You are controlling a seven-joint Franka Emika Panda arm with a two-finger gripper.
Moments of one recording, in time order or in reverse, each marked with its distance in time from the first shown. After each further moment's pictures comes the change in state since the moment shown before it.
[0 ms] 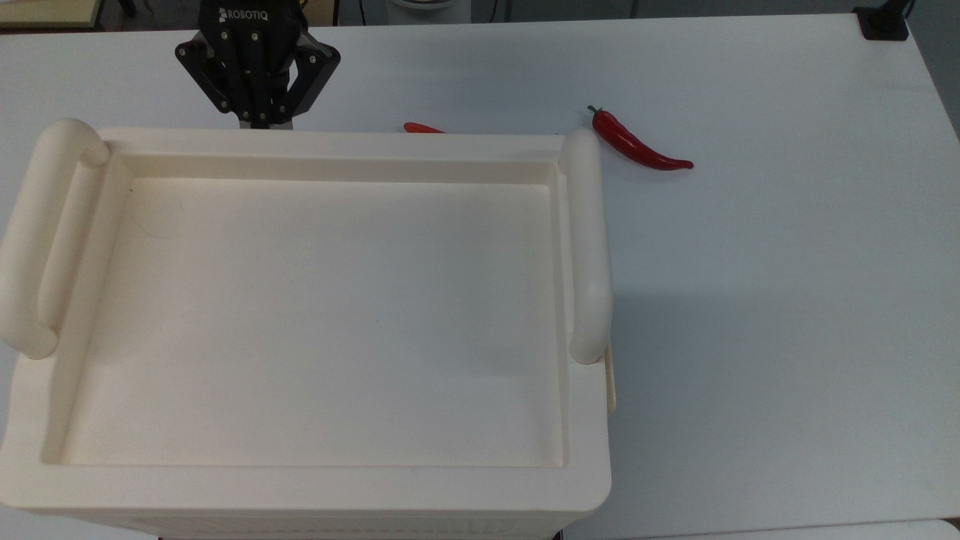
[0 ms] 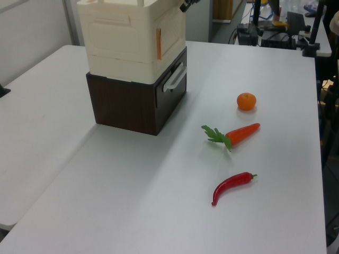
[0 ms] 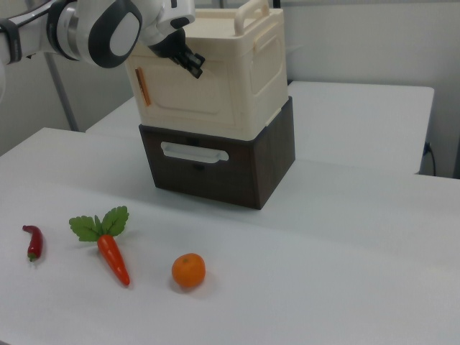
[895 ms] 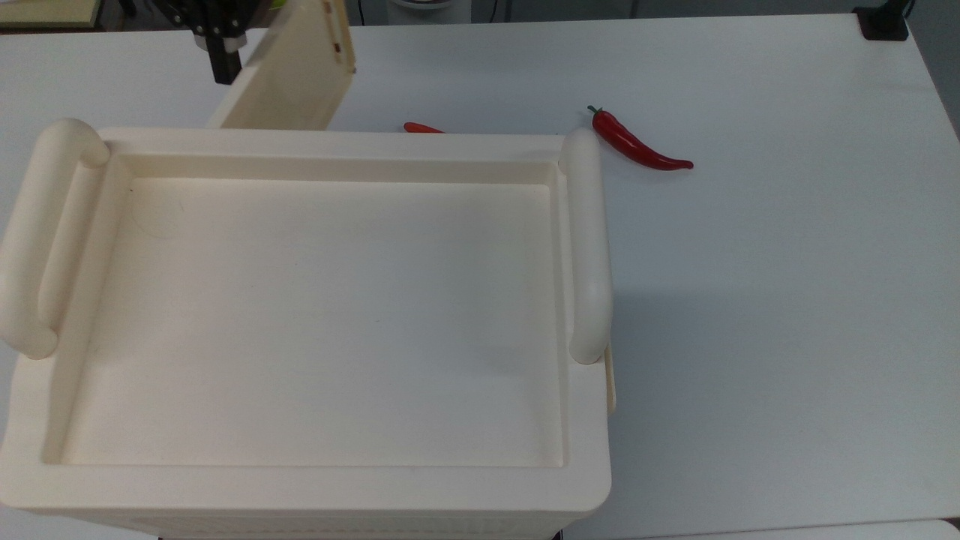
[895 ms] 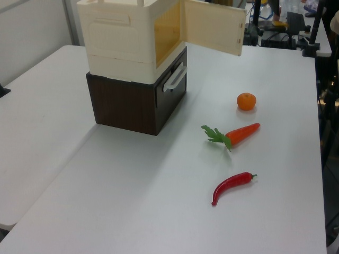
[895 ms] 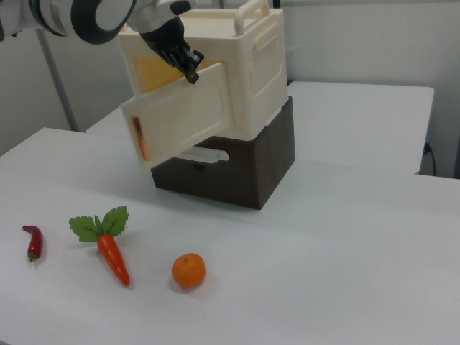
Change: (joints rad) arm -0.059 -0.093 -0.009 0.014 0.000 -0.266 -0.095
